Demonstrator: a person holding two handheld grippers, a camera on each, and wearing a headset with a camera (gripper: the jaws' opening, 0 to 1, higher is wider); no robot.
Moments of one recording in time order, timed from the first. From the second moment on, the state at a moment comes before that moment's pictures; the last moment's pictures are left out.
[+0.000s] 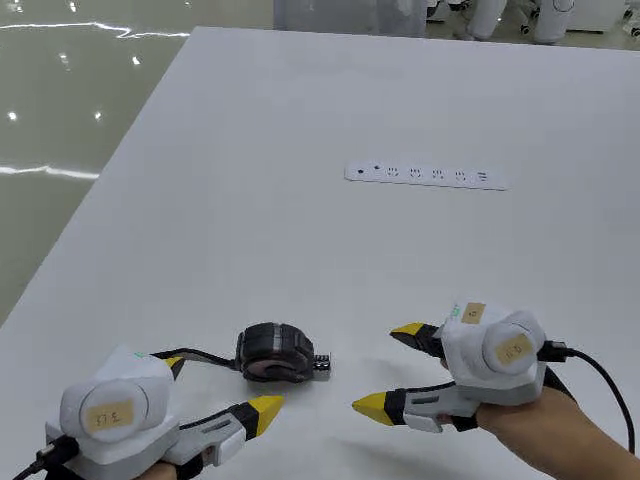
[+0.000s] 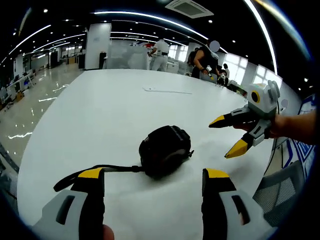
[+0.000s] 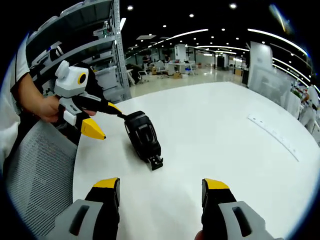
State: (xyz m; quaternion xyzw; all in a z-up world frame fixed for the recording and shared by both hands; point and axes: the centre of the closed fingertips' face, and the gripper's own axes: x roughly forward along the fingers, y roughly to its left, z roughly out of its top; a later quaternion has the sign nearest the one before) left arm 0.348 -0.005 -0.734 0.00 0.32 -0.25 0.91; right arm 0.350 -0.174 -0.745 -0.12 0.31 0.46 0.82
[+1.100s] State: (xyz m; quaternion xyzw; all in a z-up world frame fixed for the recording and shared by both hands) left arm 0.317 0.026 -0.706 0.05 0.28 -0.32 0.90; right arm 0.289 -0.243 -0.711 -0.08 0.29 0.38 0.88
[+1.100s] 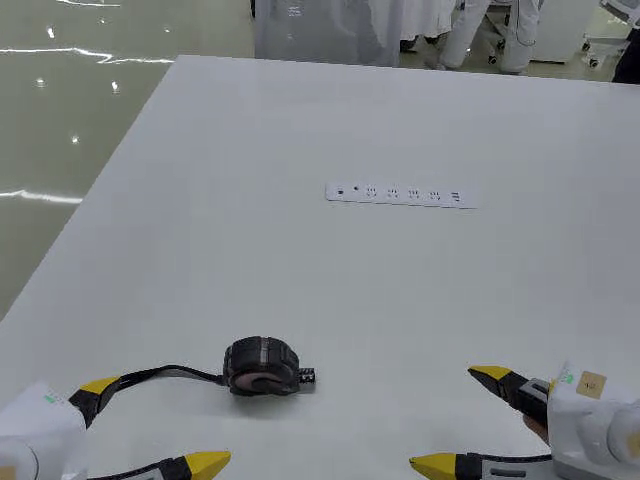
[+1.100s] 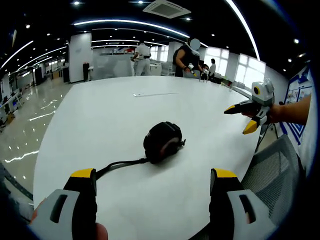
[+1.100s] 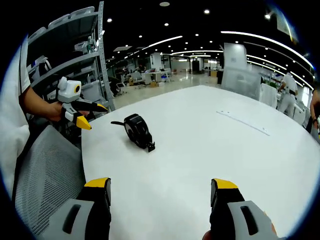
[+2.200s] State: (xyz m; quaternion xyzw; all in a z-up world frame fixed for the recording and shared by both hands) left arm 0.299 0.043 -0.701 0.06 0.28 -0.32 0.90; right arm 0.255 -0.284 -0.707 -0.06 0.30 0.34 0.89
